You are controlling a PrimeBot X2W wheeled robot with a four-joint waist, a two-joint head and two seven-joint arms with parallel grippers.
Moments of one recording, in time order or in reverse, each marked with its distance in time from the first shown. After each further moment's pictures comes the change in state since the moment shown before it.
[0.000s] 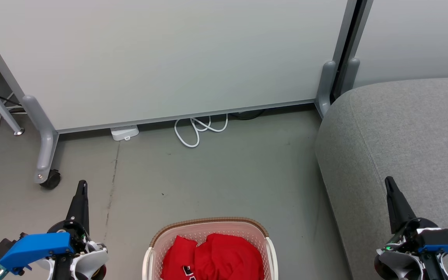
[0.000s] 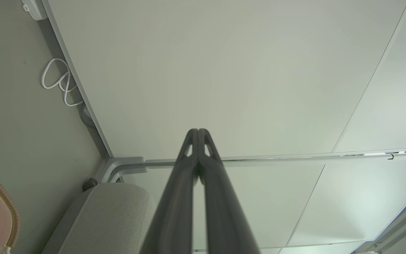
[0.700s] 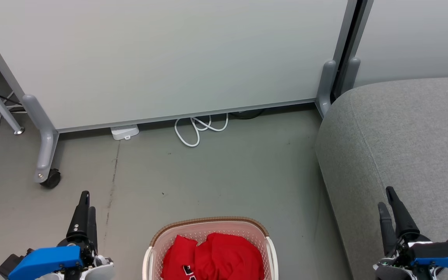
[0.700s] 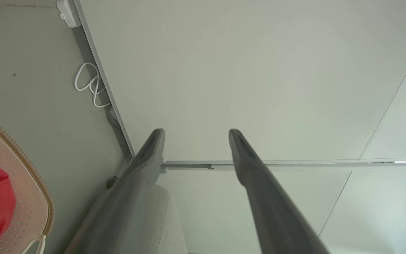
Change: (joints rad) left arm 0.048 -0.010 -0.017 0.032 0.033 0.001 -0.042; right arm 0.044 0.006 0.016 0.035 -0.048 -0.003 -0.039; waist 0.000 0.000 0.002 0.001
